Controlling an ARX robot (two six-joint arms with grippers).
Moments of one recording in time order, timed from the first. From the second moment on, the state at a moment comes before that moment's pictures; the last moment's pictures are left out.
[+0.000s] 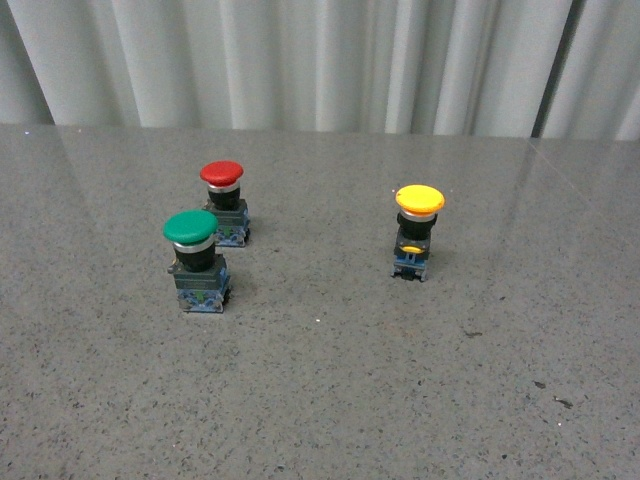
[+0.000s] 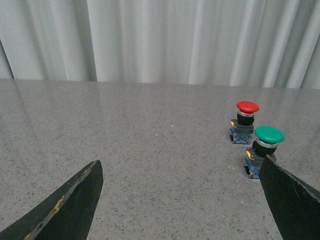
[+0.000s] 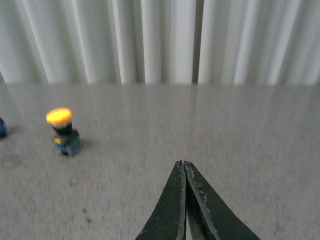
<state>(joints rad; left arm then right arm) 0.00 0.01 0.01 0.00 0.00 0.00 0.00 0.01 0.01 0.00 0.00 0.01</state>
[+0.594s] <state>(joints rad) 0.00 0.01 0.01 0.00 0.00 0.00 0.00 0.00 0.01 0.00 0.00 0.01</state>
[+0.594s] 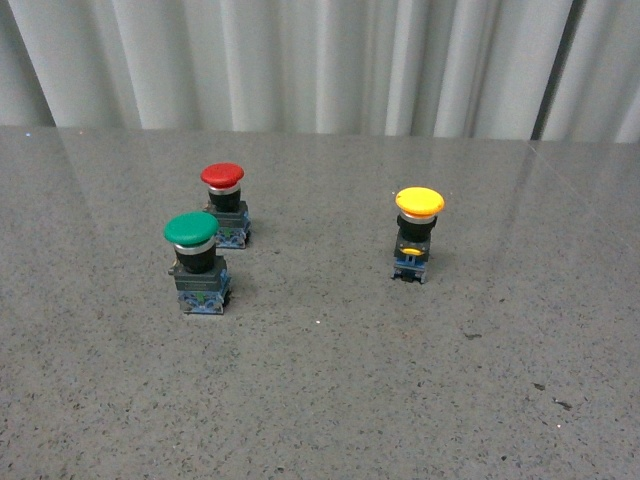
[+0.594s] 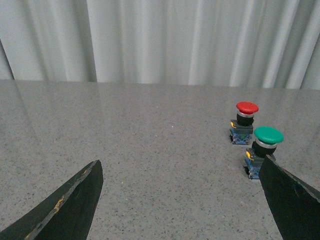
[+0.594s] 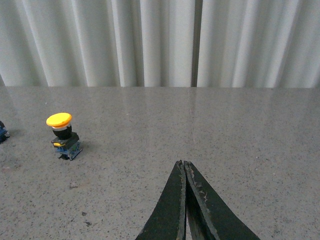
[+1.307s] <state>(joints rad) 0.00 0.01 0.01 0.00 0.00 0.00 0.00 0.00 0.01 0.00 0.00 0.01</state>
